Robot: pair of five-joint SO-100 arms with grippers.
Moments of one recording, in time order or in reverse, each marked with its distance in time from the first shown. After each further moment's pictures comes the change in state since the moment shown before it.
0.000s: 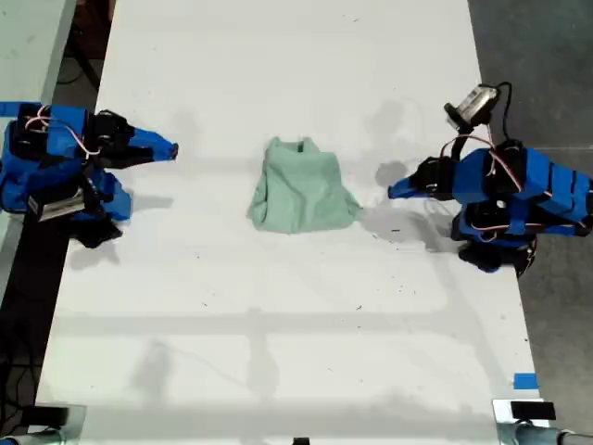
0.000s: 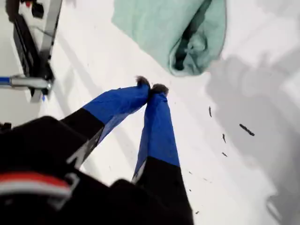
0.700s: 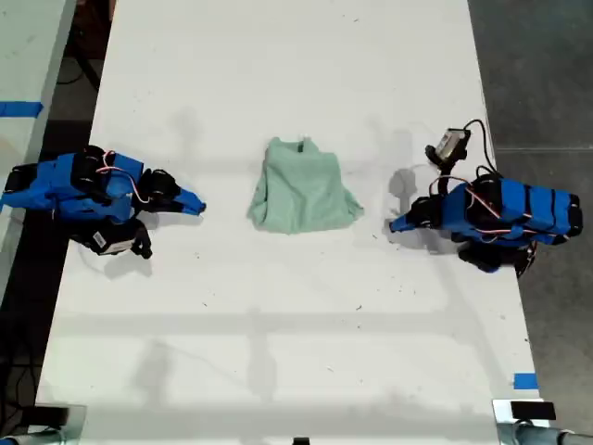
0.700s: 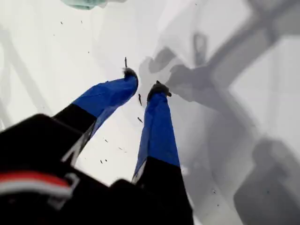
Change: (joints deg) arm 0 6.2 15.6 35.1 -2.8 -2.5; arm 1 -3.2 23.8 32.3 4.9 -6.6
